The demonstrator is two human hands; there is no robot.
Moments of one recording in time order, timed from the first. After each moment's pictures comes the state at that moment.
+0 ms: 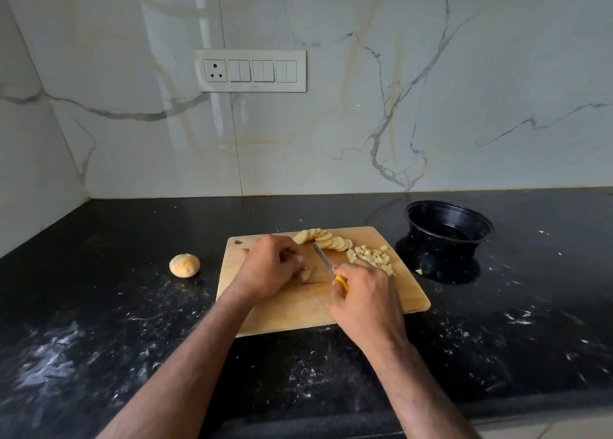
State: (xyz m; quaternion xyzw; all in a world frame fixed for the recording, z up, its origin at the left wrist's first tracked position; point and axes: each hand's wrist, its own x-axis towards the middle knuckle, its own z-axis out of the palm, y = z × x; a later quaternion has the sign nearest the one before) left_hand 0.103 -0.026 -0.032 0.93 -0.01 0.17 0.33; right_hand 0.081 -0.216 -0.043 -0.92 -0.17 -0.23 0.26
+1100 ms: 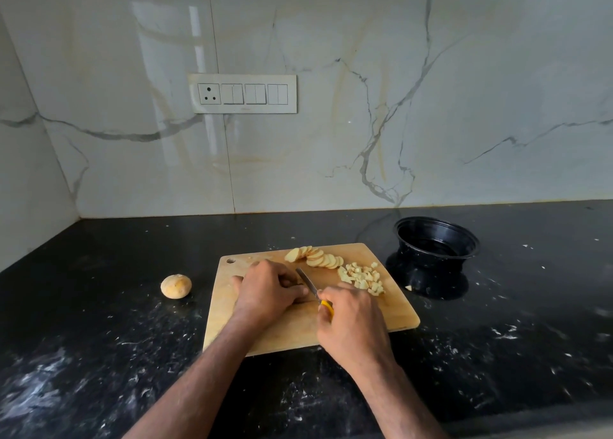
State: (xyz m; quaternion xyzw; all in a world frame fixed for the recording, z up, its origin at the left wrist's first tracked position) left_hand 0.099 -0.045 -0.036 0.93 0.11 0.19 0.29; right_hand 0.077 -0.214 -0.046 -0.92 -0.20 -0.21 0.27
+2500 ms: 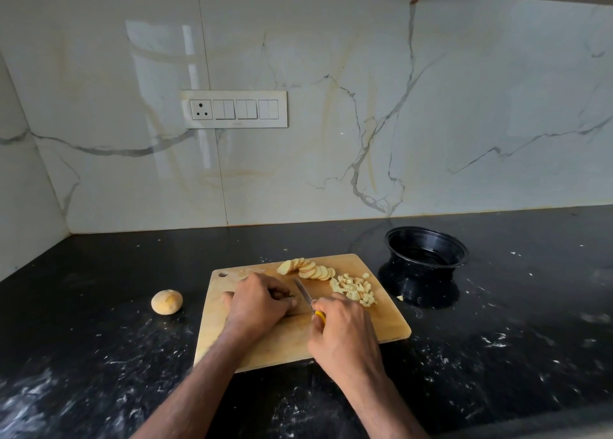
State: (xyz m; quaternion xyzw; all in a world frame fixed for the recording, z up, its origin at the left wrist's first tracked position) left_hand 0.103 -0.044 -0.037 0.93 0.12 0.18 0.30; right_hand 0.072 -0.212 -0.040 -0.91 -0.19 -0.22 0.28
